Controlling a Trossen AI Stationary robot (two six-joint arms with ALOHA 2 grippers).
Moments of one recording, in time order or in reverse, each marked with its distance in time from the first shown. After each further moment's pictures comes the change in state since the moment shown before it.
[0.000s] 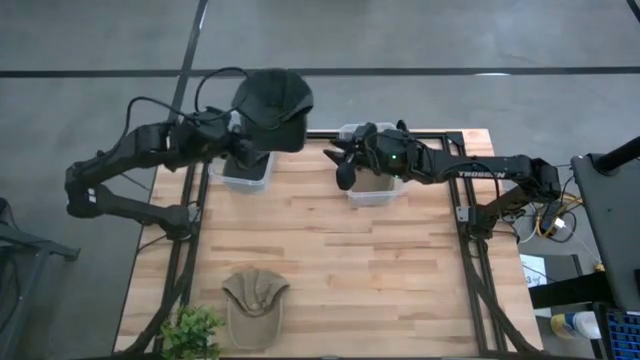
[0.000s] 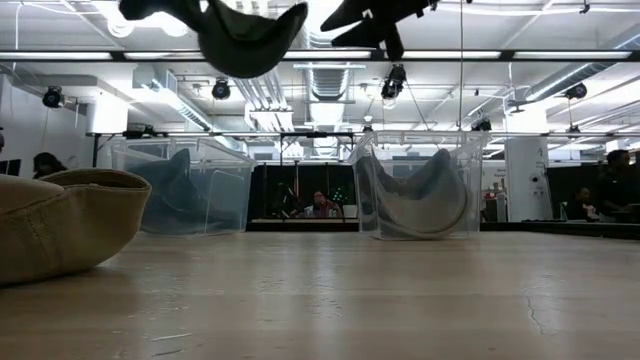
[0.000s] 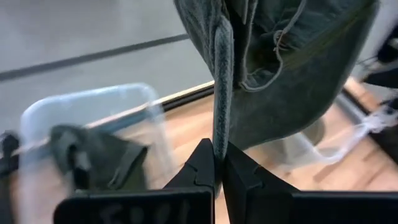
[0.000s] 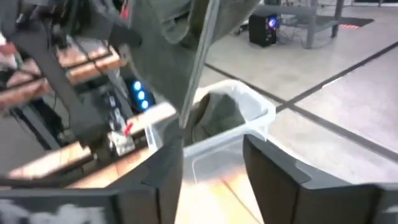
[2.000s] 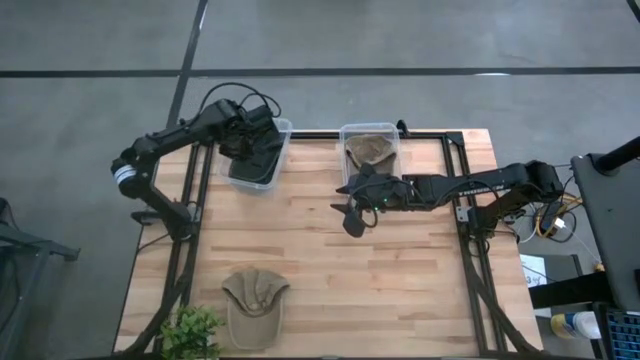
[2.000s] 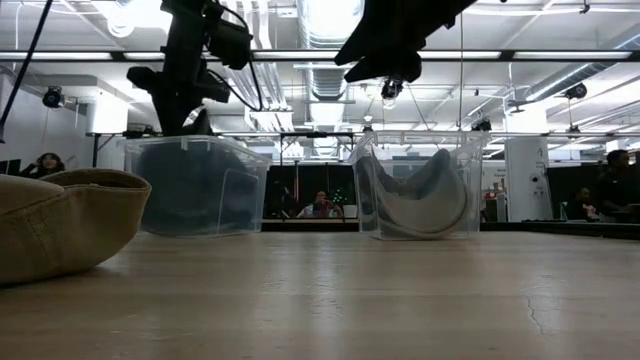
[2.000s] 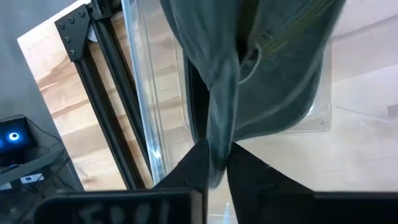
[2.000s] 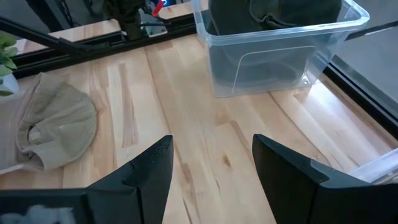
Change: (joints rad) left arm 0.343 0.460 0.006 -0.438 0.178 0.043; right arm 0.208 0.000 -0.122 -0.212 0.001 -0.009
